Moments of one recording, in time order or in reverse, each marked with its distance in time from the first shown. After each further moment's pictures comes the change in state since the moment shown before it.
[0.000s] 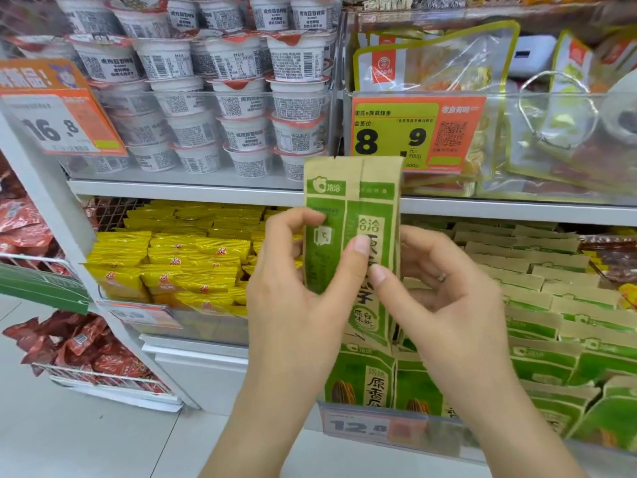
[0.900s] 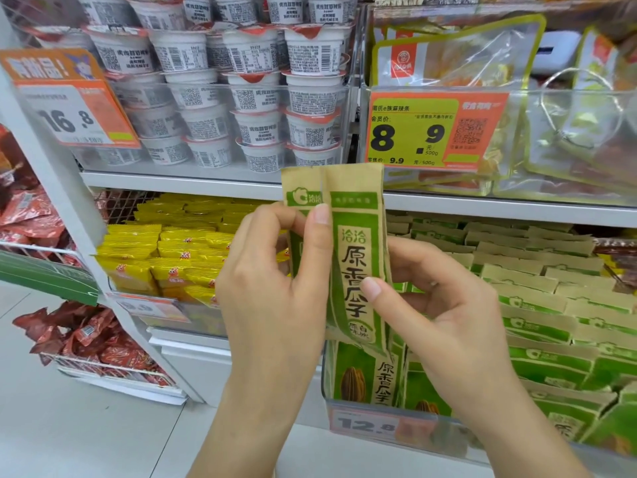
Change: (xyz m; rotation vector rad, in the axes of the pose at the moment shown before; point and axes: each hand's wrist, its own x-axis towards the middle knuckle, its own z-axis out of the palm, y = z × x) left_hand 0.008 0.003 -0.013 0.235 0.218 0.133; right_hand -0.002 0.000 0.008 0.057 -0.148 -0.028
